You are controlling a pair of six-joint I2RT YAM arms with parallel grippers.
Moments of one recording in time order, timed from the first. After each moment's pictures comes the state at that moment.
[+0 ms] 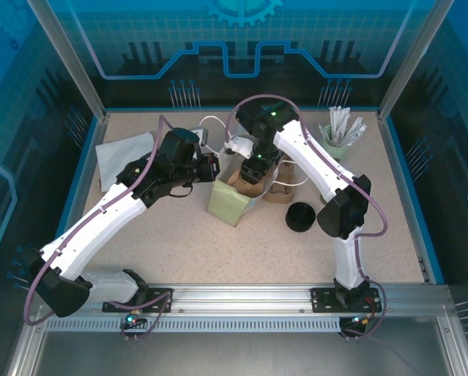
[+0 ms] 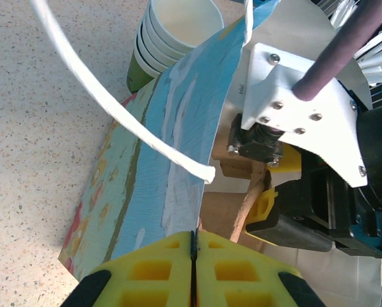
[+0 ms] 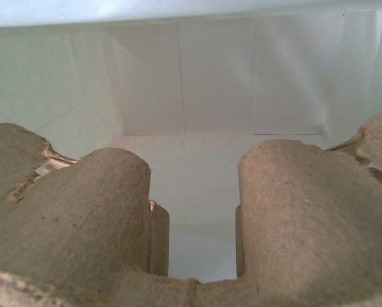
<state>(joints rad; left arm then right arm) -0.61 1.28 1.35 -0.75 -0.01 -0.64 0.63 2.06 2.21 -1.58 -0.13 -0.39</state>
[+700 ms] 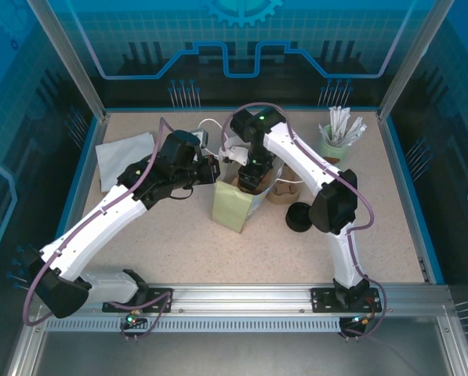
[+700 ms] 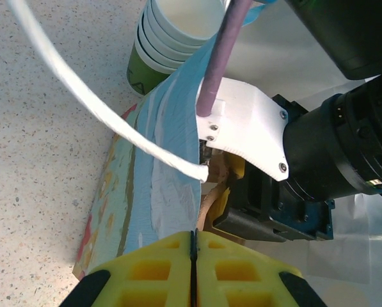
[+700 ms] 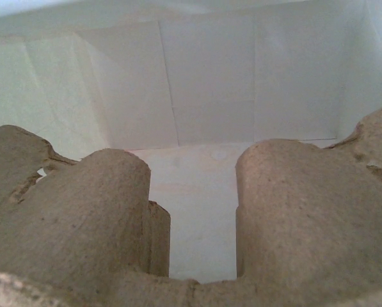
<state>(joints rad) -0.62 1.27 1.33 -0.74 -0.01 -0.66 0.64 2.16 2.20 -1.60 -0.13 -0.39</state>
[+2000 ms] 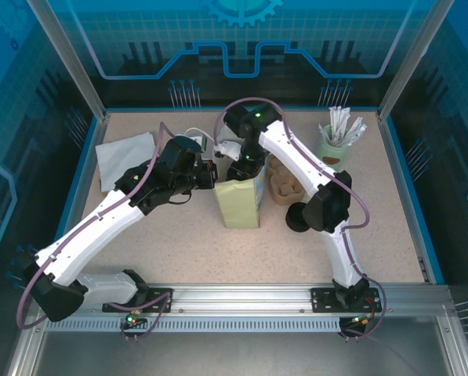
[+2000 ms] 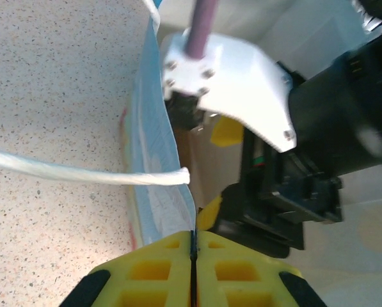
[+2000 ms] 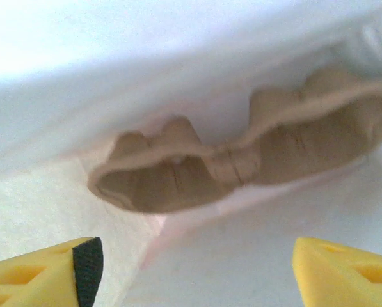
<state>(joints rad) -0.66 1.23 1.31 -0.78 -0.09 -0.66 0.66 2.20 2.37 -1.62 -0.19 -0.38</state>
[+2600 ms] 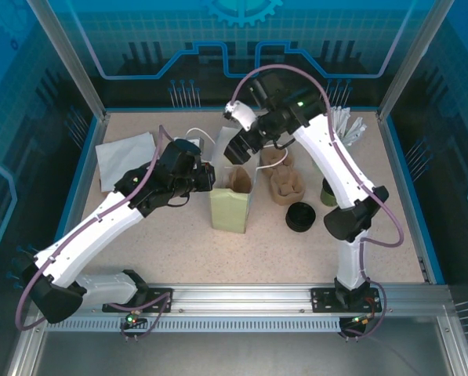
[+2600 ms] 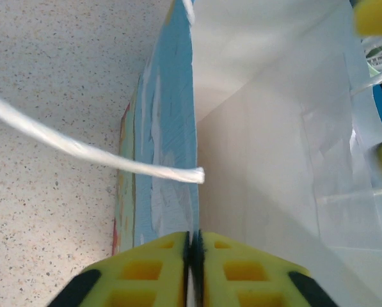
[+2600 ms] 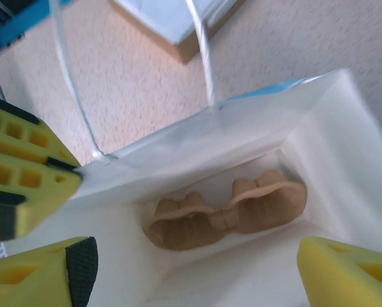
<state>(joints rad) -0.66 1.22 1.28 -0.80 -0.13 -0.67 0.60 1.98 2.43 -1.43 -0.37 -0.23</state>
